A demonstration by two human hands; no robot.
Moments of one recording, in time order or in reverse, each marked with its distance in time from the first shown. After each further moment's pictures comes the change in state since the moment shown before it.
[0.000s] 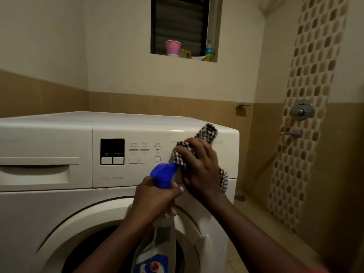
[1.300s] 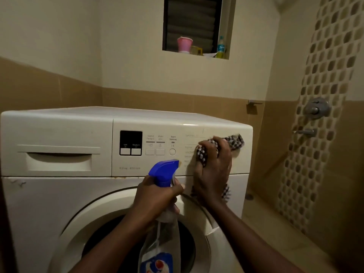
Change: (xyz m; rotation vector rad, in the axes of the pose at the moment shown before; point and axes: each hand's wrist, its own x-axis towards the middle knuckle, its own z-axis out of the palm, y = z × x) left_hand -0.023 -0.007 -0.029 -0.071 0.010 0.033; right_hand -0.017 -0.028 0.020 0.159 0.185 0.407
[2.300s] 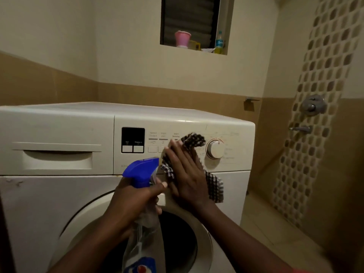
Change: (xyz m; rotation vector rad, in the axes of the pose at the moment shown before) left_hand -0.012 -0.003 -0.046 -0.162 0.007 -0.083; right_hand -0.024 -0.021 0.015 -0.107 -0.325 -0.534
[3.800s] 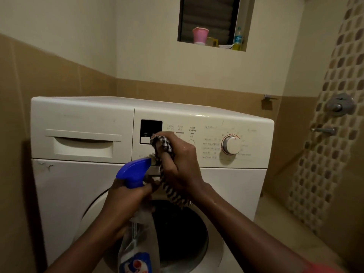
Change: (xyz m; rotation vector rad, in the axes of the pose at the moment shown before) left_hand -0.013 -0.018 -0.033 -0.054 0.126 0.031; right_hand 0.054 -0.069 -0.026 0.675 0.046 0.158
